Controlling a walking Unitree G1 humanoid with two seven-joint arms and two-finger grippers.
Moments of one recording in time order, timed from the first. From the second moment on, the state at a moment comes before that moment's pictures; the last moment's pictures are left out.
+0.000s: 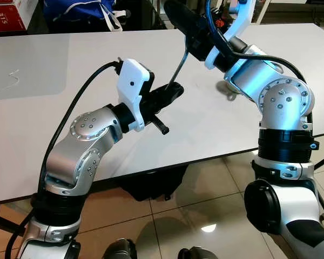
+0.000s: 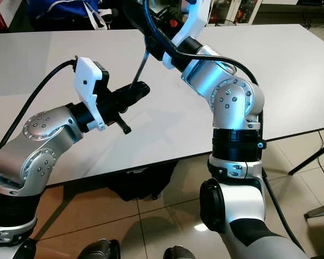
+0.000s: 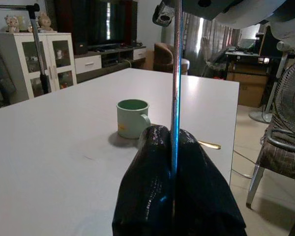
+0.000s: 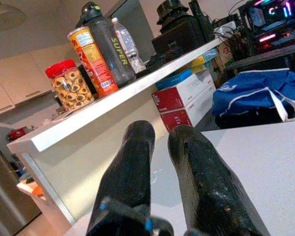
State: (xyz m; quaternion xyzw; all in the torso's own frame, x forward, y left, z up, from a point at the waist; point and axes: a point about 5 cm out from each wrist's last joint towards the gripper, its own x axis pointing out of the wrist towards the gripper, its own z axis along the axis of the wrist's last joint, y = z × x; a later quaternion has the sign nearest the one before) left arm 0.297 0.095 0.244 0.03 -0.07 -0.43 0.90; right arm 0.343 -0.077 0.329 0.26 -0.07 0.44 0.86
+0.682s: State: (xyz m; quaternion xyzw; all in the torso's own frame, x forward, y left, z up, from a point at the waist) left arm 0.300 0.097 0.242 0.03 -0.06 -0.42 0.91; right arm 0.357 -0.083 0.321 0.30 -0.04 0.40 0.86
